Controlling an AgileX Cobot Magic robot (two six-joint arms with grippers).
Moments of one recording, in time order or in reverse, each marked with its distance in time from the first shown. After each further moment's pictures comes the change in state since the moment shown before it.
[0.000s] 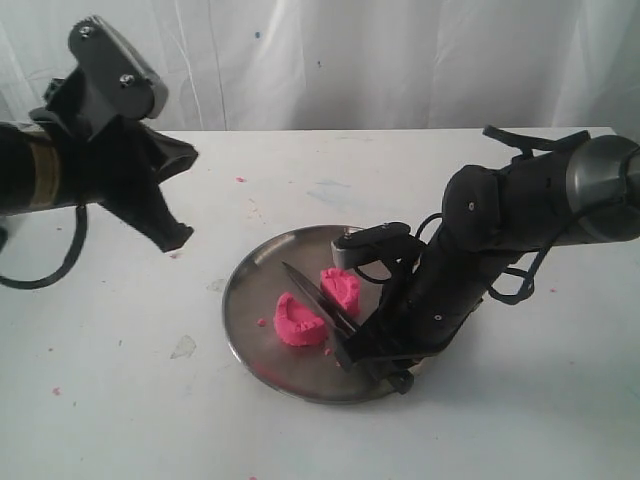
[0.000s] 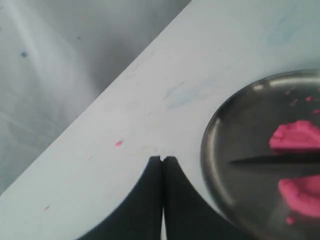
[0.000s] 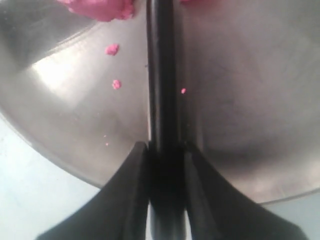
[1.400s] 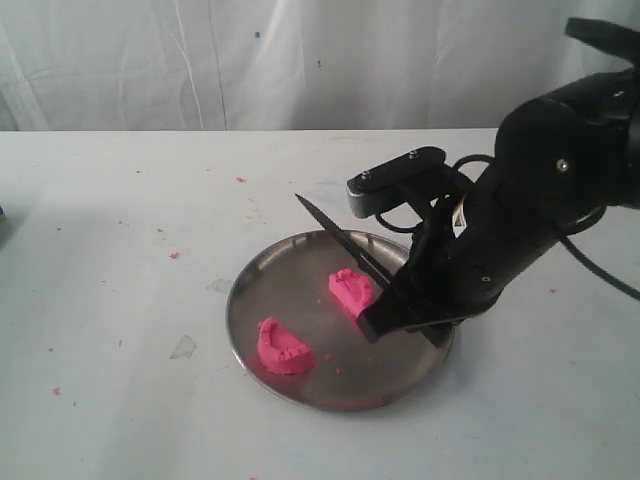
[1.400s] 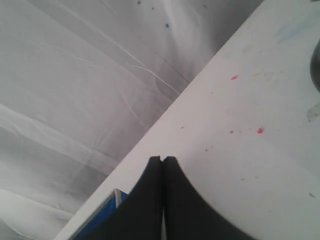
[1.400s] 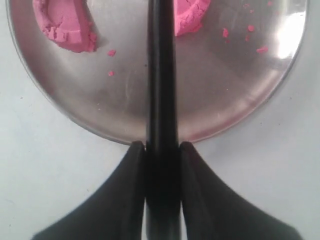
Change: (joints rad) left arm -0.034 -0.891 0.521 0.103 0.406 0.134; right arm 0.102 -0.337 0.014 -0.347 0.131 0.332
